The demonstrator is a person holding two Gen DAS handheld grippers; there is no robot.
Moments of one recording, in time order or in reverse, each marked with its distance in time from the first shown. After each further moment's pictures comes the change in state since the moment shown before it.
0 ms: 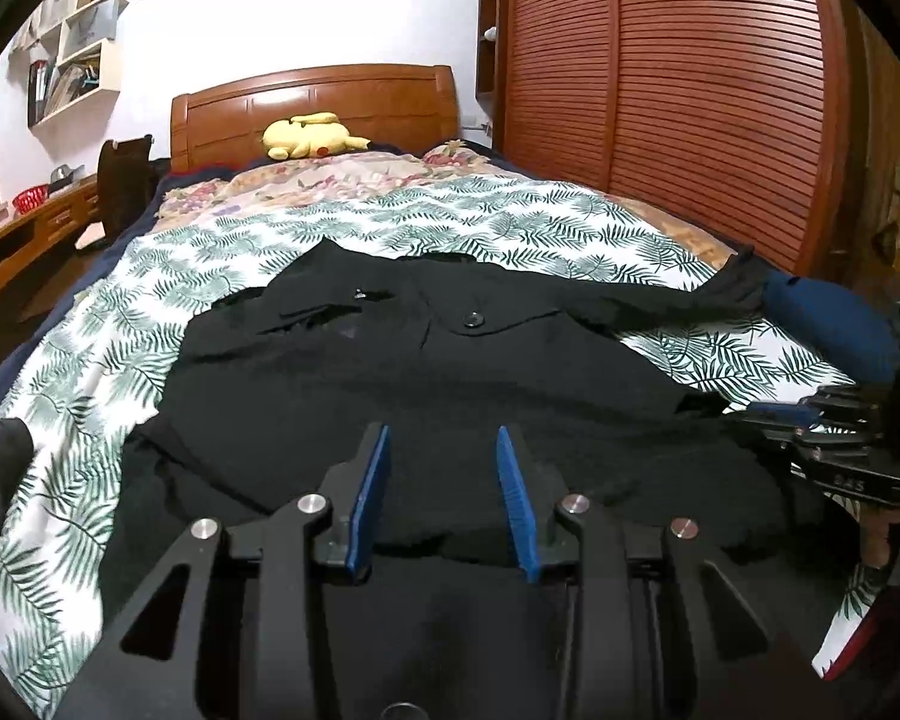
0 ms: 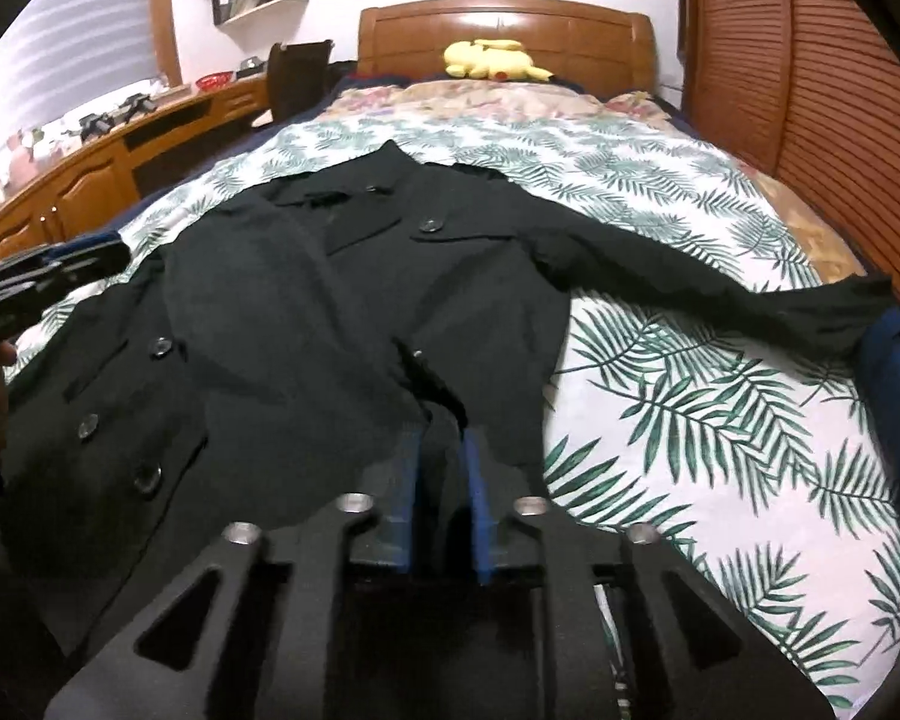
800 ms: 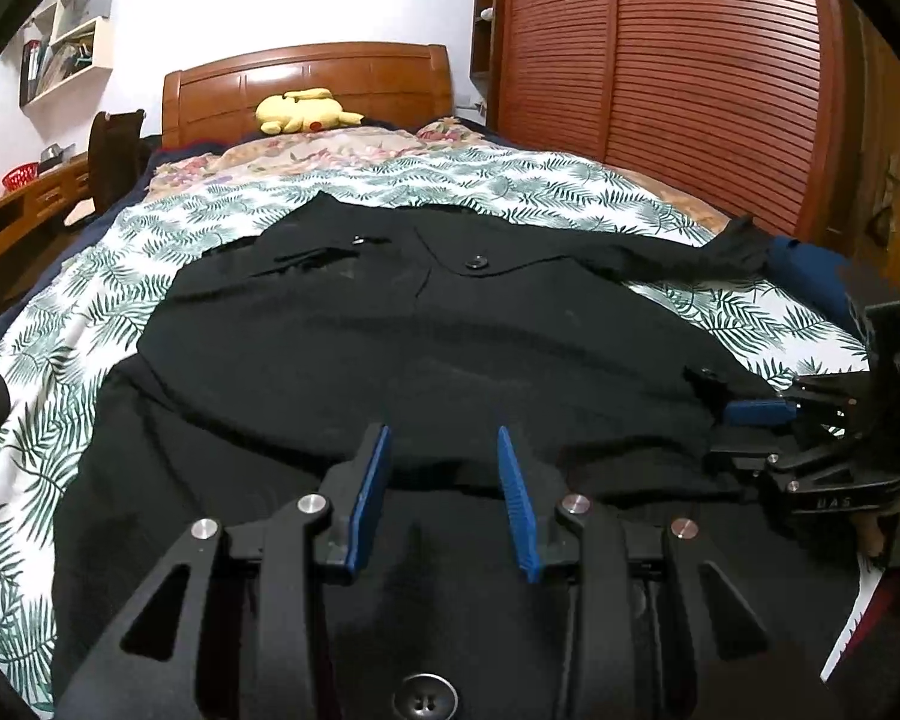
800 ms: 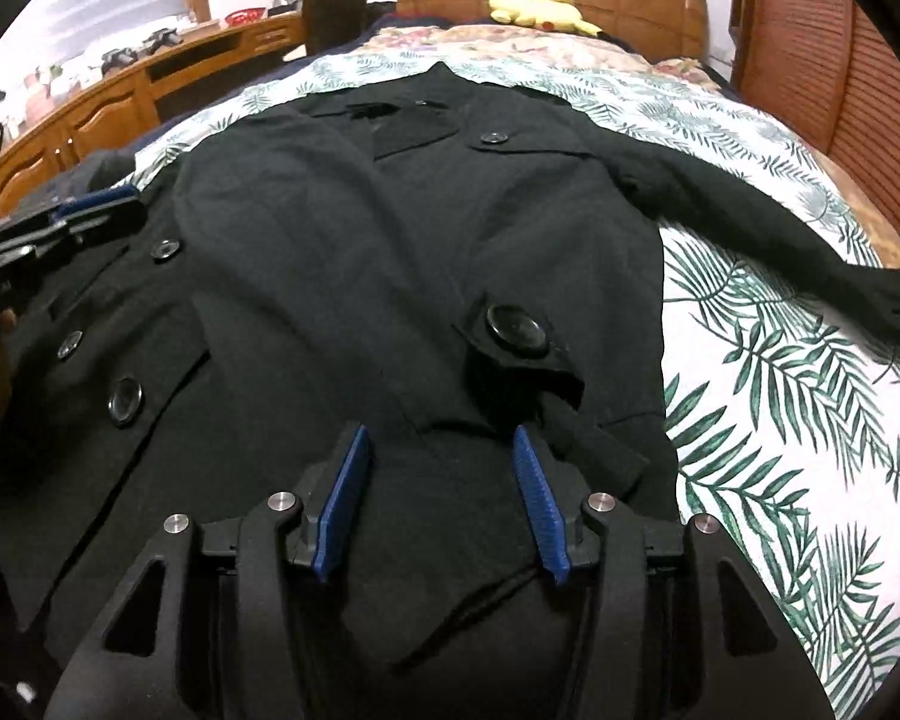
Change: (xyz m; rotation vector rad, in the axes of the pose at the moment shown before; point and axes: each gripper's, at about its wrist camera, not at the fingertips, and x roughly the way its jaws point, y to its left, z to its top) left arm 0.015 0.012 -0.038 -0.005 0.040 -0.023; right arm 0.055 0.034 -0.021 -0.068 0.138 0.071
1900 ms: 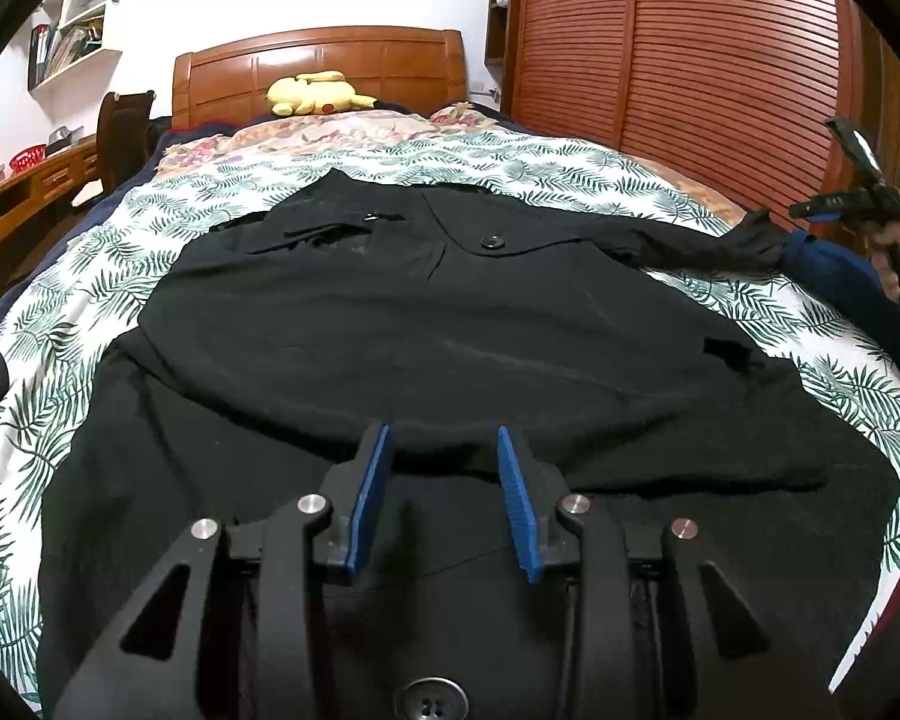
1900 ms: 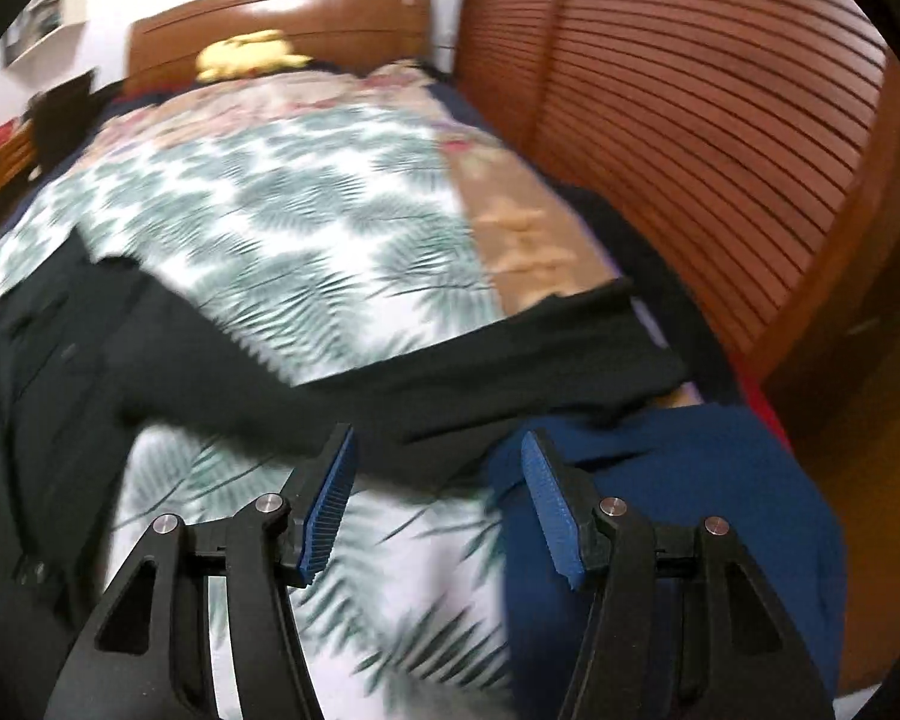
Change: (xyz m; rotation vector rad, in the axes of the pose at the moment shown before) left arm 0.013 0.006 -0.004 -0.024 0.029 0.019; right arm -0.093 -0.293 0.080 0.349 -0.029 -0.478
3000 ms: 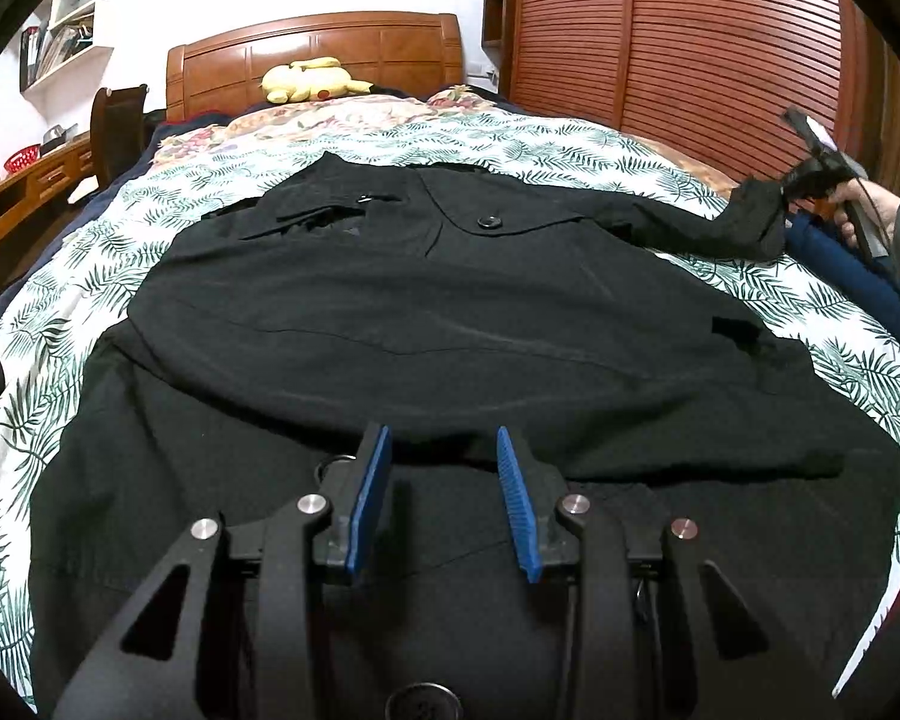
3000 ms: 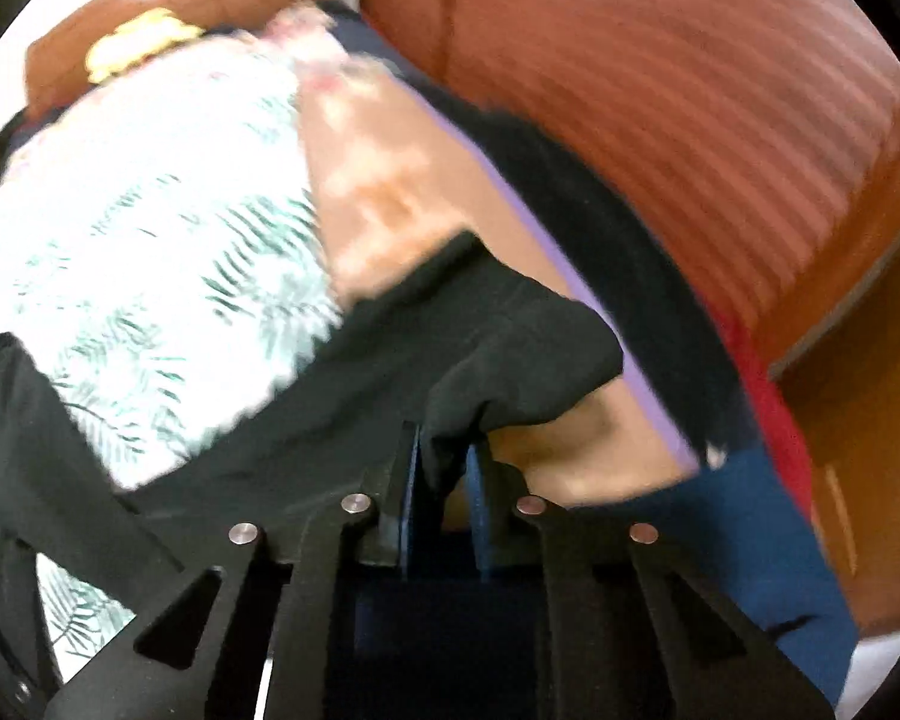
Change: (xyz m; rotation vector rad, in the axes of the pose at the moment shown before) left arm 0.011 -0.002 -0.001 0.020 0.041 0.006; right arm 0.081 -0.060 0.049 0.111 0.134 -0.048
